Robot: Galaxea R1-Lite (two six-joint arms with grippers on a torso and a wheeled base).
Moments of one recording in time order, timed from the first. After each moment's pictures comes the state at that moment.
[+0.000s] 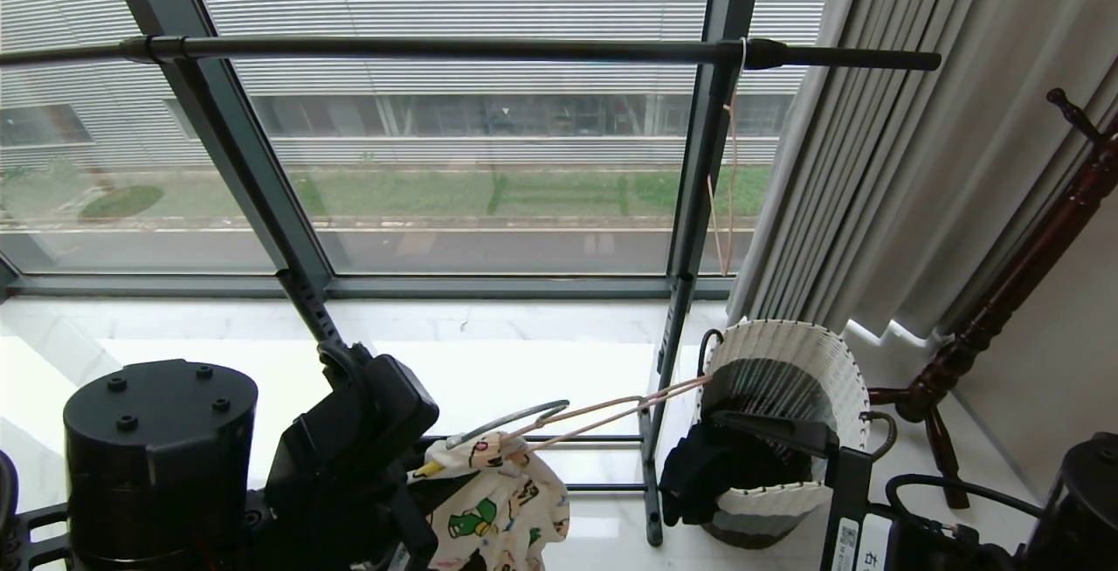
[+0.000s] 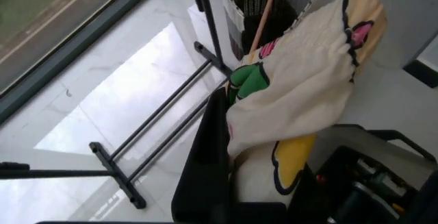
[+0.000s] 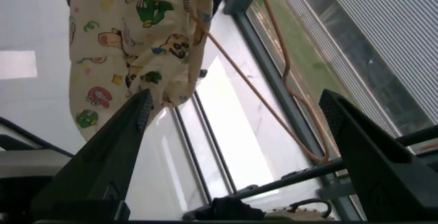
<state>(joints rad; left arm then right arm) -0.68 1.37 -0.41 -0.52 -0.03 0.30 1.05 1.53 -0.26 -1.11 0.04 -0.53</state>
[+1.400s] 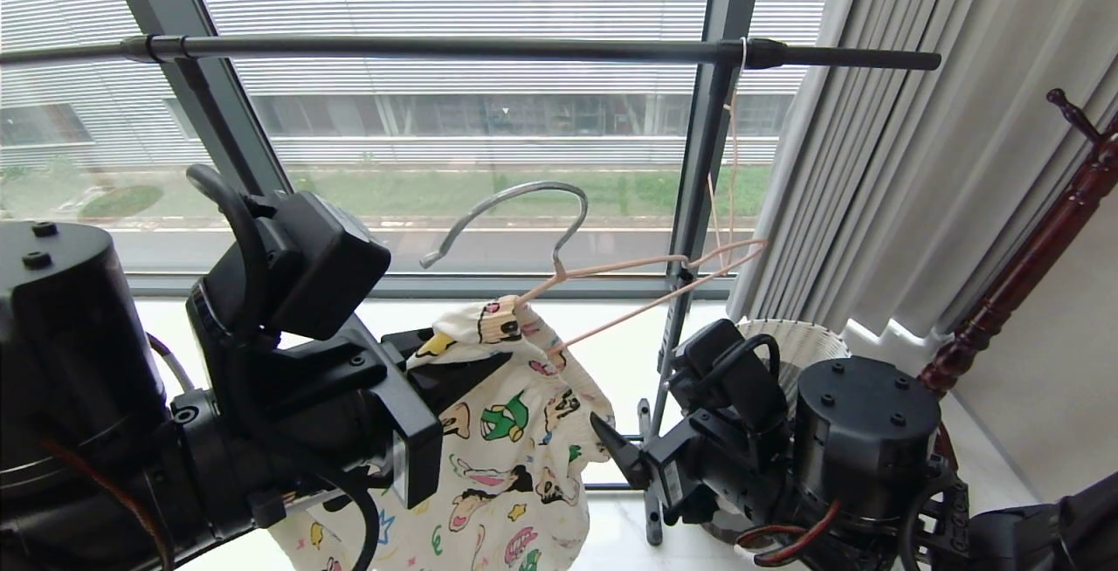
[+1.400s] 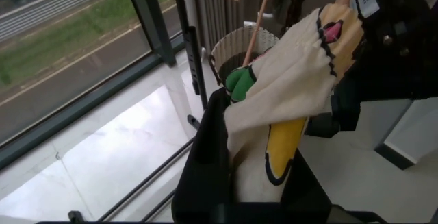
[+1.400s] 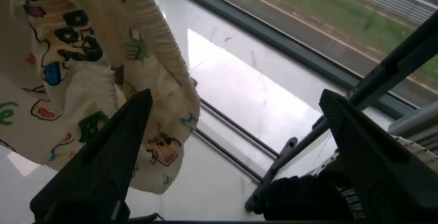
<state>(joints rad) -0.75 1.31 -0.62 -0.52 -0.04 0.21 1.01 1.85 -0.59 -1.11 -0.29 -0.07</state>
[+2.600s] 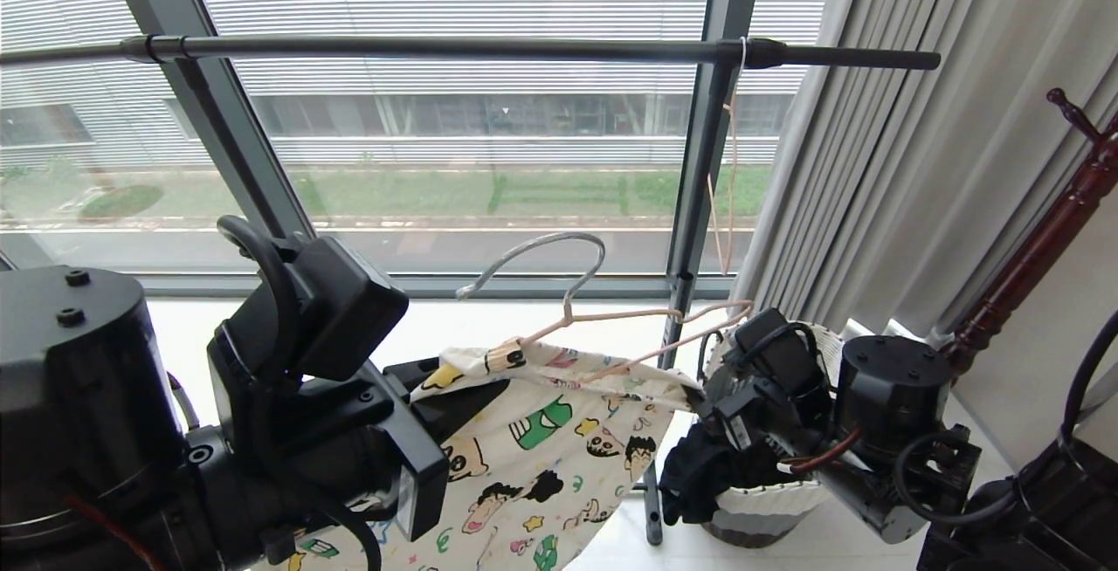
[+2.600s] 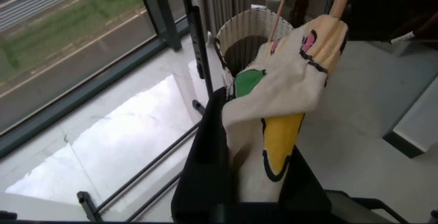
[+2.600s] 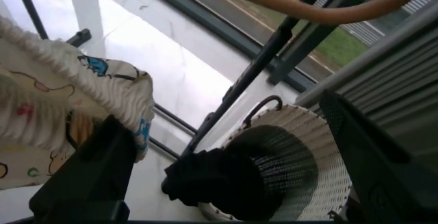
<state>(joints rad) -0.78 1.31 -0.57 -0.52 0.04 0.21 0.73 1.93 -0.49 -1.27 -0.29 -0.30</state>
